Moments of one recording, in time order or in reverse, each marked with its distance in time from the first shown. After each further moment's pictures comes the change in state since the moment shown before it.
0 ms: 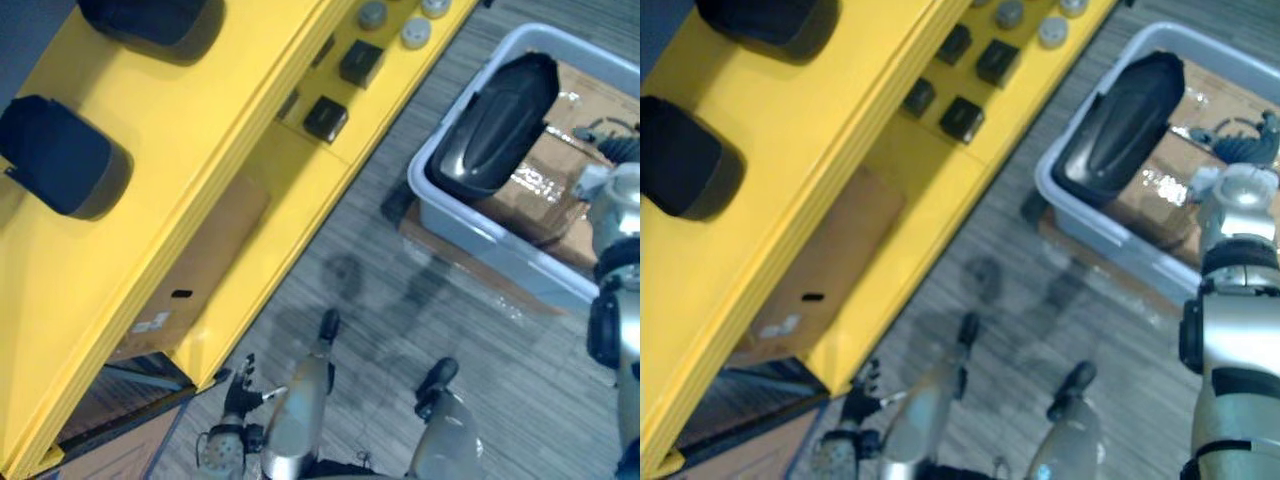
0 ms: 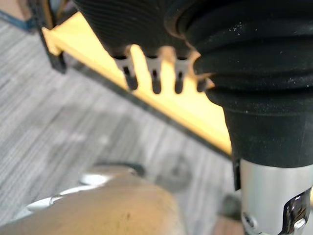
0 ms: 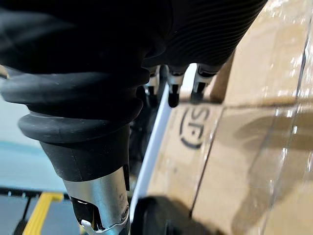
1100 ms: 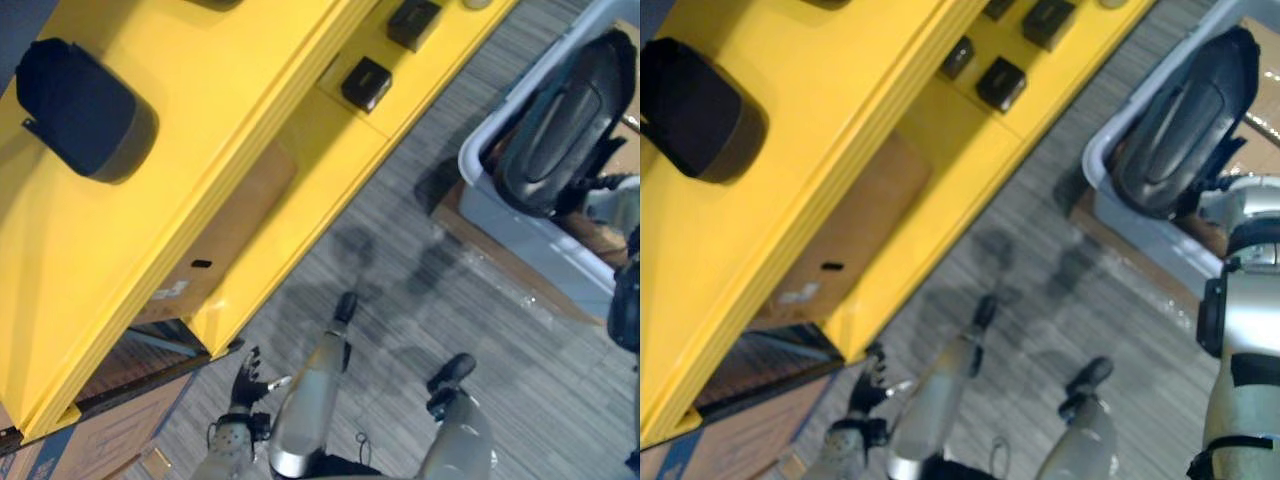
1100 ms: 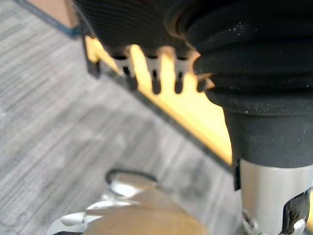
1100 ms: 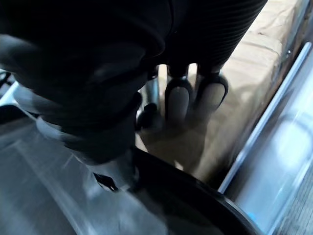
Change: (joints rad) left arm -0.038 -0.002 -0.042 -0.003 -0.113 0.038 0.027; right arm -0.118 -0.053 -0.037 0.111 -0.350 0.574 0.212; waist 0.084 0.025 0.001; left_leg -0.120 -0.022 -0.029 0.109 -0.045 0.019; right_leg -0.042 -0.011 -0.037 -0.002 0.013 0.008
